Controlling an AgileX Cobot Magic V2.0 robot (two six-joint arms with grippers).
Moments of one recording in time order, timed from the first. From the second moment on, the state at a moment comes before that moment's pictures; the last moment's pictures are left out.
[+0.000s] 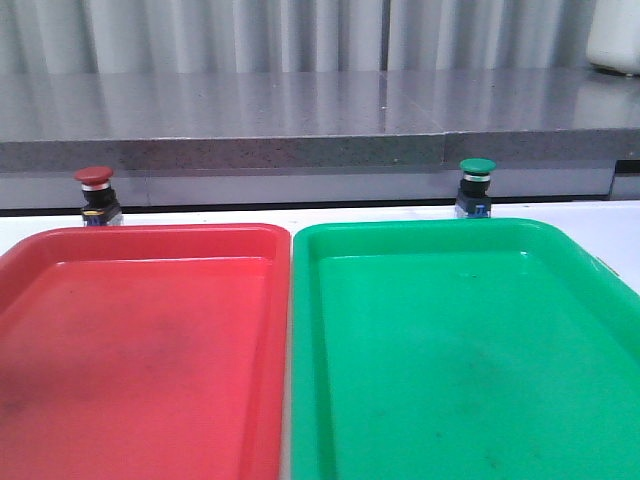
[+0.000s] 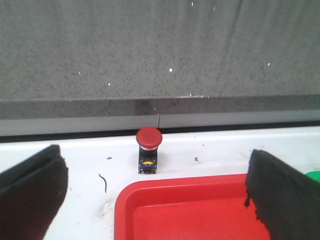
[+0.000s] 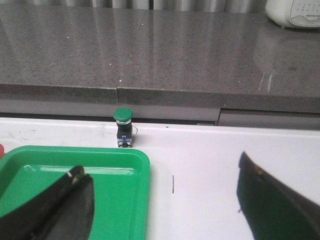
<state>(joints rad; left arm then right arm) -0.14 1.14 -0.76 0.06 0.08 -0.16 0.03 0.46 -0.47 0.07 0.29 -0.03</state>
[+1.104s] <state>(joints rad) -0.15 2.15 -1.69 0.07 0.61 -0.16 0.03 0.46 -0.47 0.07 0.29 -0.03</state>
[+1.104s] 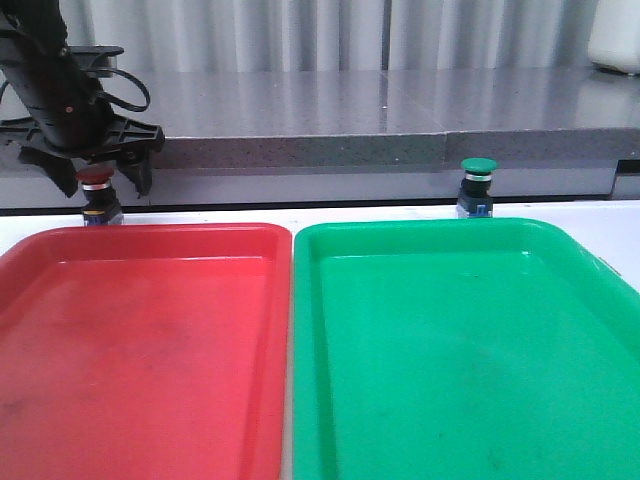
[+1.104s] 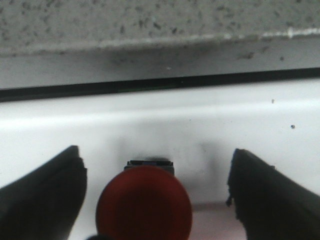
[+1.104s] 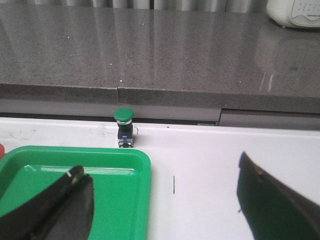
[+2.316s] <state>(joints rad) -0.46 1.54 -0.81 0.02 0.32 -0.16 0.03 0.46 -0.47 0.07 0.29 -0.03</state>
